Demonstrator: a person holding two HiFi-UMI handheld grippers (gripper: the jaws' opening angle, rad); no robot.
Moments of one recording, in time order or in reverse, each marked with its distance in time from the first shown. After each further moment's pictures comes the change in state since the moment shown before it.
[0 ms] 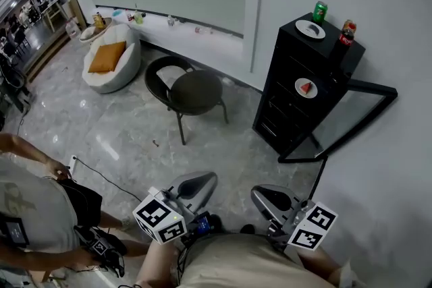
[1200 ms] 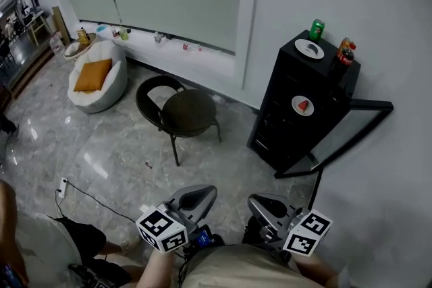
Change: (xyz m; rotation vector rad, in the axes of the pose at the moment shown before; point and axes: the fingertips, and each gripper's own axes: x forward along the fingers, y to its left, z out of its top) left arm 0.001 0.073 0.018 -0.011 0.012 -0.055; right arm 0.083 -0.032 0.005 -0.014 0.029 -0.145
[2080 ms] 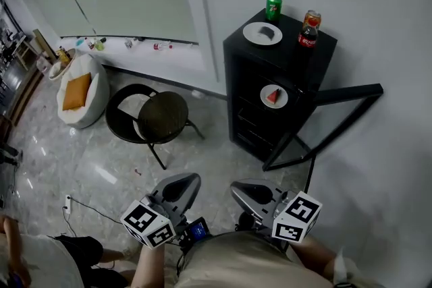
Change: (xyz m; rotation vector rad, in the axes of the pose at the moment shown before) left arm 0.187 -0.024 0.026 0.073 0.105 0.046; right arm -0.060 -0.147 0.080 -0.029 -0.019 0.073
